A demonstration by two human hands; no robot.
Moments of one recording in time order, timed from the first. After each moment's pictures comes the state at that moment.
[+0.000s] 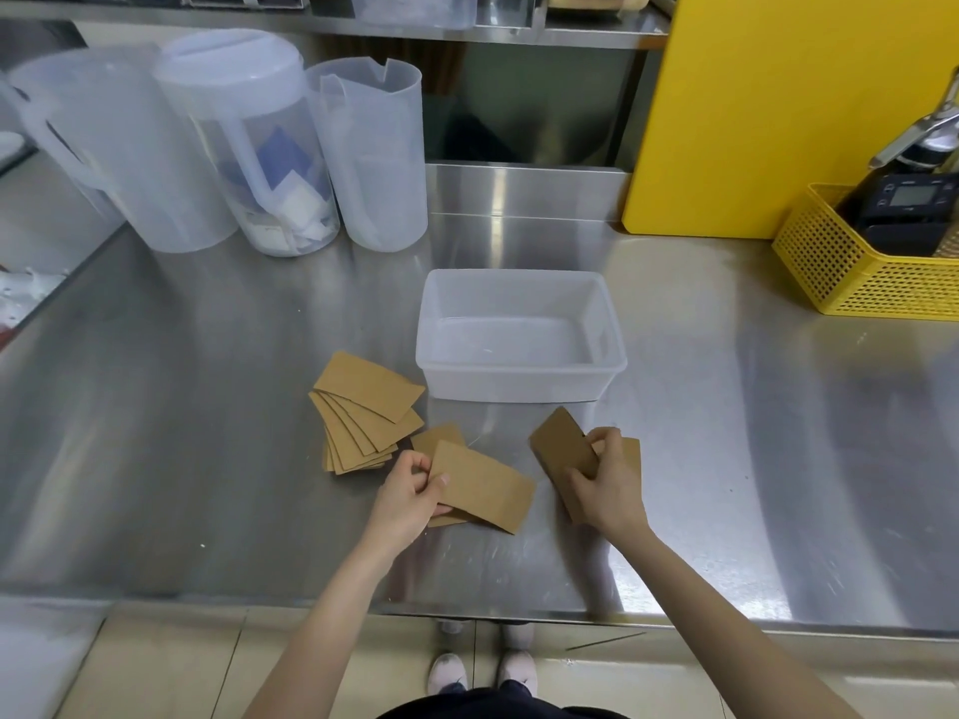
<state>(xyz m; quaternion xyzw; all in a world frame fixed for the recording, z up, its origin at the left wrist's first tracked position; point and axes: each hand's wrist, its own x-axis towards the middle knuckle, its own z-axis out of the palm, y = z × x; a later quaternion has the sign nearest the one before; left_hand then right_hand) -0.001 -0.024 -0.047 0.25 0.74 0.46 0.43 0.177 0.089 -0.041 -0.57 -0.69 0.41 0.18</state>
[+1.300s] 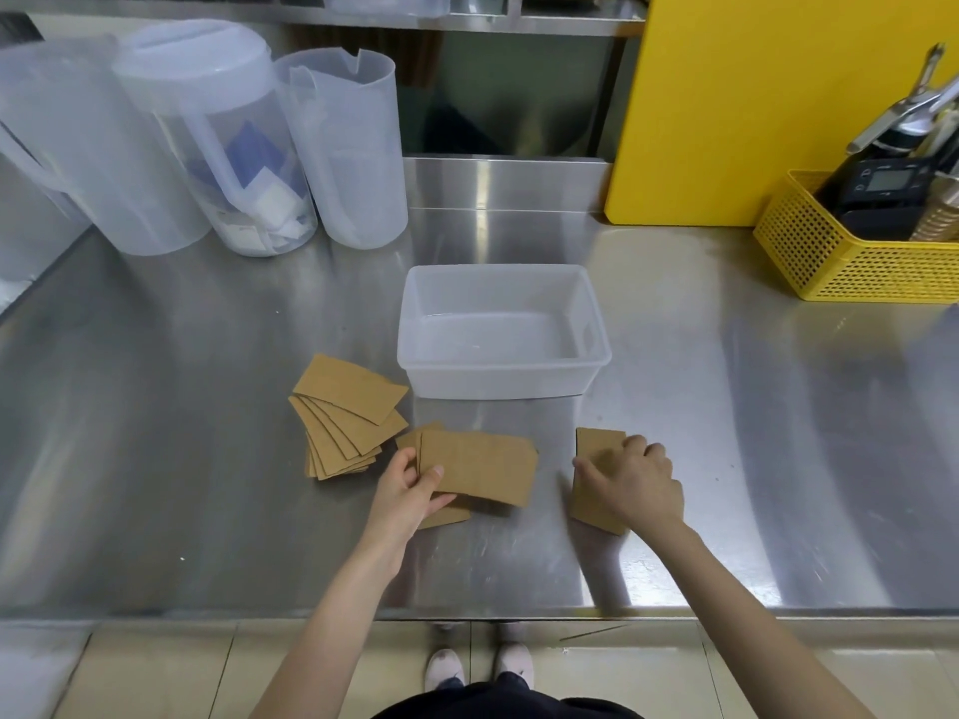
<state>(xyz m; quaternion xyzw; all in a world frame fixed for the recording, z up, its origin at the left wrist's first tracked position) 0.014 -0.016 -0.033 0.13 0.66 0.55 0.49 0.199 0.103 -0.034 -0.68 -0.70 0.24 -0.01</state>
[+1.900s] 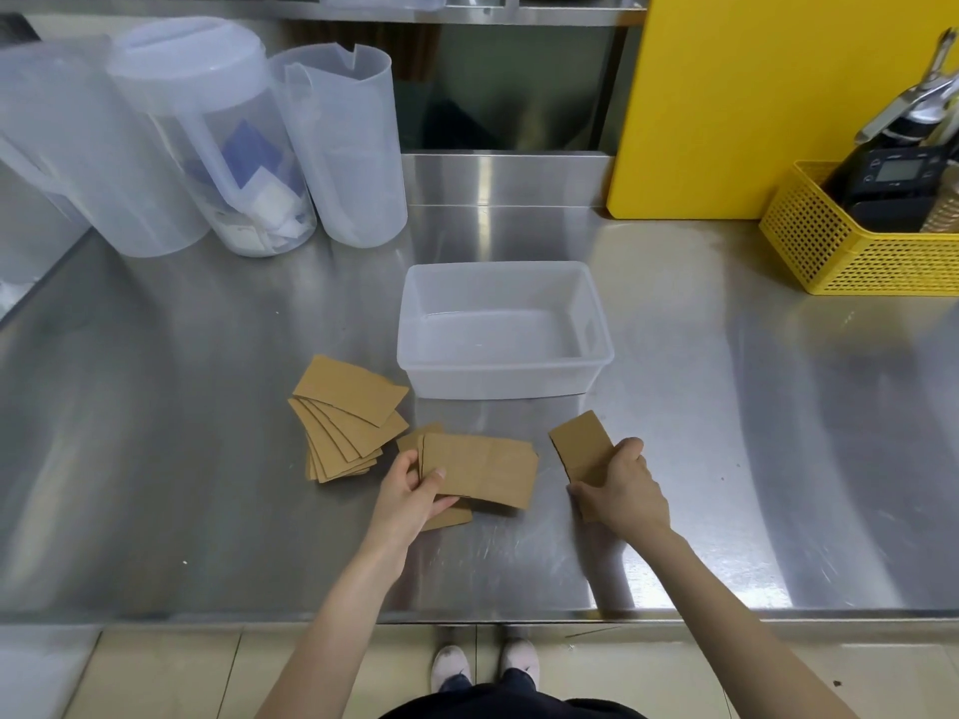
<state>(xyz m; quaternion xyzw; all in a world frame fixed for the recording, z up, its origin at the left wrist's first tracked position) 0.017 -0.014 -0.027 0.12 0.68 0.54 0.49 0.195 0.100 -0.048 -0.65 -0.68 0.33 0.03</state>
